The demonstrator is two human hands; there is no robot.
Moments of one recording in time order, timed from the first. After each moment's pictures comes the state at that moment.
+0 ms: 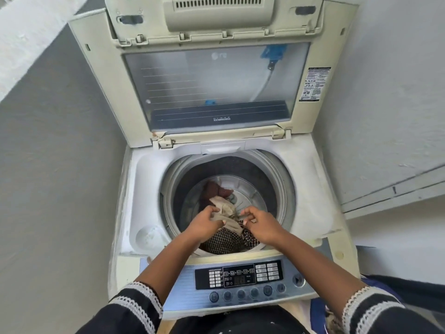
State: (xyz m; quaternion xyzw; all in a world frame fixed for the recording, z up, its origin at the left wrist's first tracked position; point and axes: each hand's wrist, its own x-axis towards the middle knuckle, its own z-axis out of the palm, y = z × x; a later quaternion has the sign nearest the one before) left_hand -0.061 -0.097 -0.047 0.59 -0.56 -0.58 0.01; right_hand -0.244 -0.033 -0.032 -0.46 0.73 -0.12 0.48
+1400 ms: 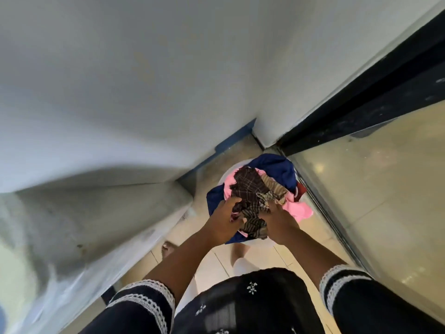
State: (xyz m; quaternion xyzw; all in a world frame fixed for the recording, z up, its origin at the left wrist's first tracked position) left_hand -0.464 0.244 -0.229 0.28 -0.74 -0.52 -0.32; right_hand -0.554 0.423 -0.304 -0.33 0.81 0.09 0.48
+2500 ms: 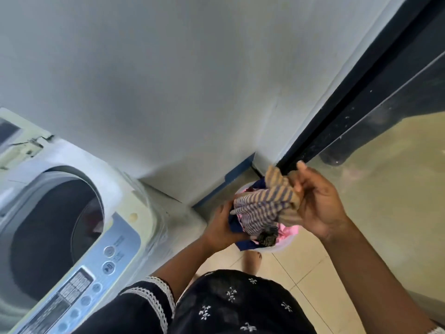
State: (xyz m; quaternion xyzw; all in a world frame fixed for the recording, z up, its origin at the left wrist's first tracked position) left_hand -0.379 0.209 -0.060 0.20 -0.78 -0.57 -0.17; right_hand -0.515 0.376 0.071 0.07 0.45 -0.78 0.43
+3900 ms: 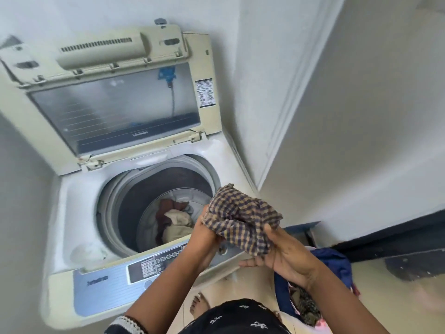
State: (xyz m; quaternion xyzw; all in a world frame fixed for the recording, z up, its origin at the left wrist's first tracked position) left_hand -0.201 0.053 0.061 0.42 -0.40 -0.79 0.21; right_hand -0.339 0.181 0.075 -0.09 0.40 -0.58 0.70
